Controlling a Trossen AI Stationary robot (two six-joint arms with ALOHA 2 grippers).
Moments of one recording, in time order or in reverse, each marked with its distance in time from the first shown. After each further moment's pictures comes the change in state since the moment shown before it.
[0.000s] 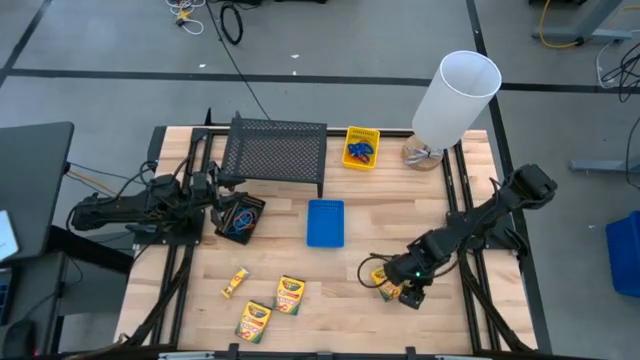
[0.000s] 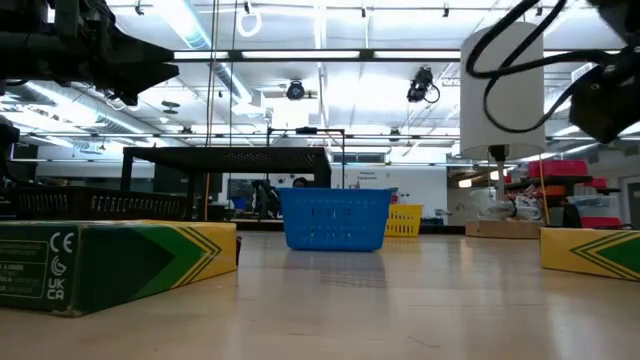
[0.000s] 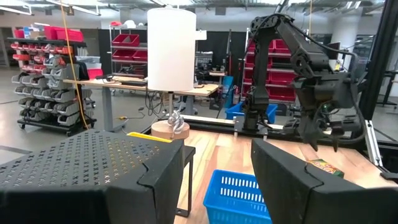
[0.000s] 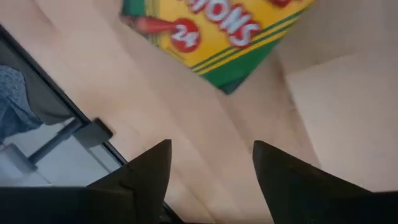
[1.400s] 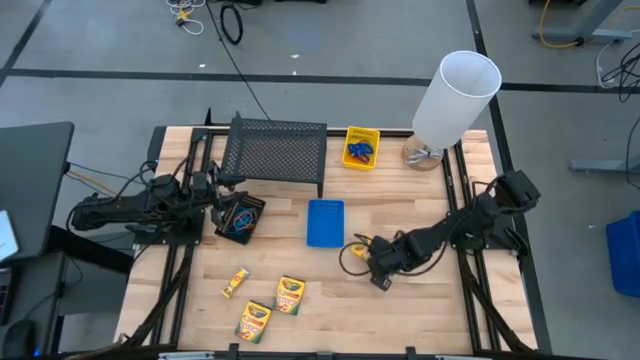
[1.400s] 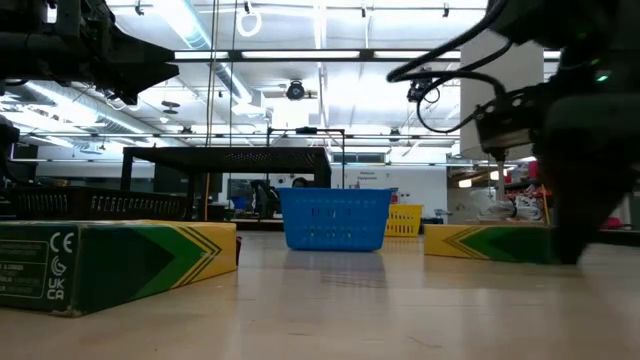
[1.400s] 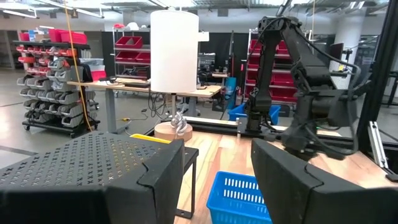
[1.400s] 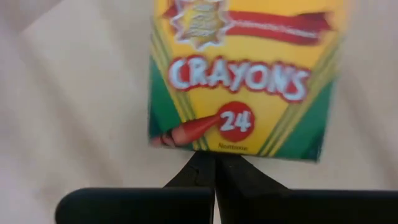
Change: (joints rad) left arm 0.001 0.000 -0.001 0.008 -0.012 0.008; right arm -0.131 0.180 0.006 0.116 0.596 -0.128
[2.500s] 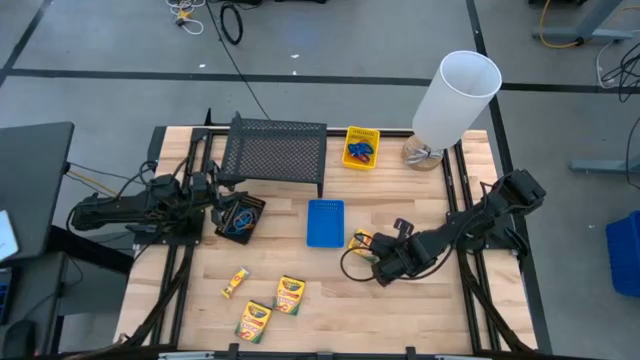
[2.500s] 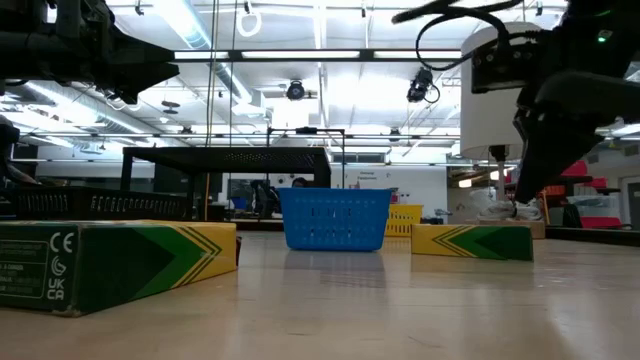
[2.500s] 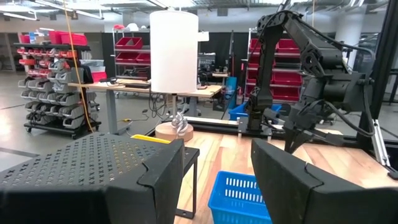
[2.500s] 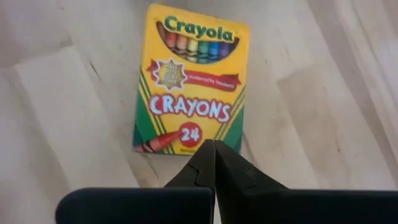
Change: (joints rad) left arm 0.000 0.000 0.000 0.000 0.000 0.012; right arm 0.085 -0.068 0.142 -0.229 0.275 -0.104
